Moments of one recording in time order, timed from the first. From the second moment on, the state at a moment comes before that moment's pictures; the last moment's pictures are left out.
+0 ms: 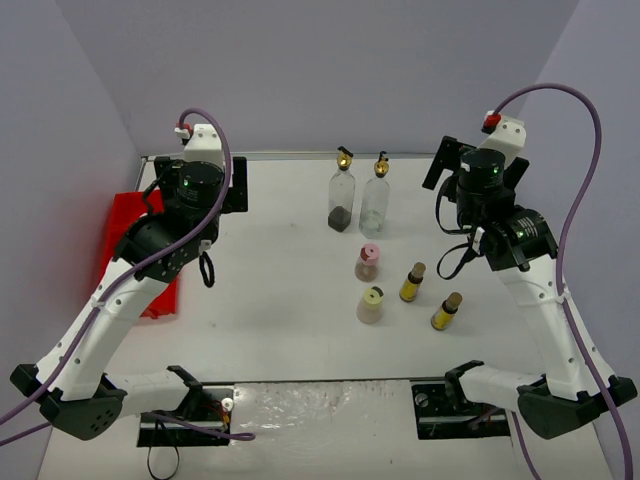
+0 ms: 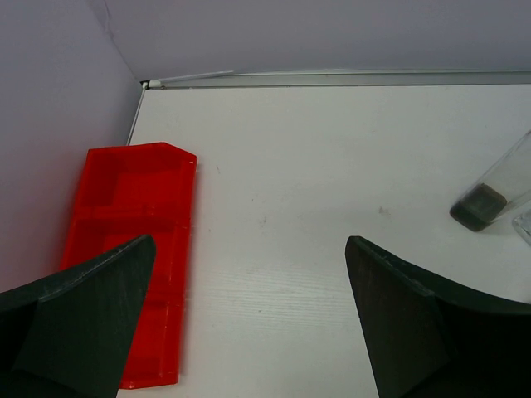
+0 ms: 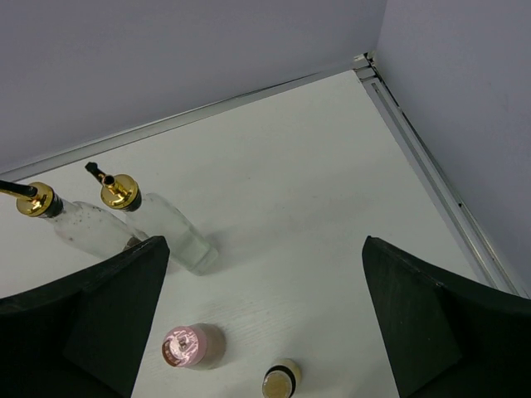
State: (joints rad) left arm -0.63 1.20 1.58 -0.76 -0.71 -0.15; right arm 0.39 1.18 1.53 -0.71 0.61 0.35
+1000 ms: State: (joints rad) left arm -0.62 2.04 2.12 -0.60 -0.29 -0.15; right arm 0.39 1.11 1.48 -0.68 0.56 0.34
